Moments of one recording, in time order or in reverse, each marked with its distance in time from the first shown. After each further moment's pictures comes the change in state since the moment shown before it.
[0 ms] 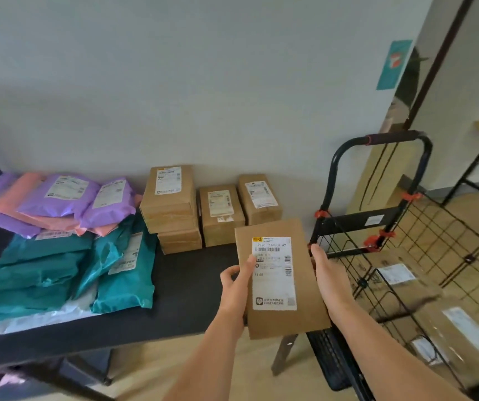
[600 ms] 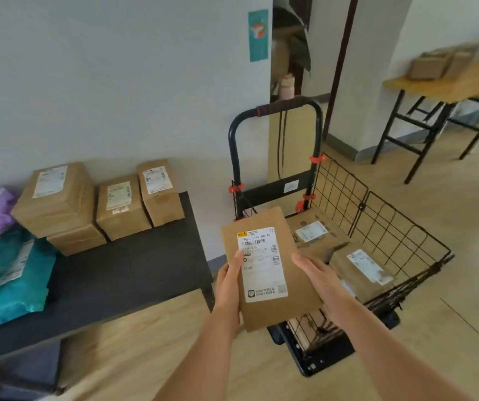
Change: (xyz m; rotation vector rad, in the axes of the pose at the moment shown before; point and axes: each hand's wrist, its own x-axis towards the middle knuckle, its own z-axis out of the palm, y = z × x) left_hand -0.048 -0.116 0.226 -0.016 -0.108 -0.012; right_hand -0.002 0.131 -0.248 0.220 -0.220 0.184
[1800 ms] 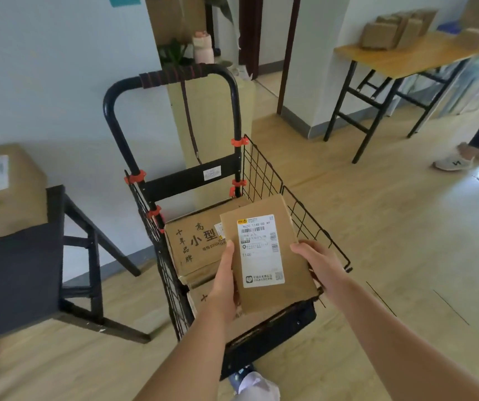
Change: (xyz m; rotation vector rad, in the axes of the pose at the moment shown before) left_hand 0.089 -0.097 0.292 0.029 -0.099 -0.233; right_hand 0.129 0.011 -0.299 -0.019 0.110 0.077
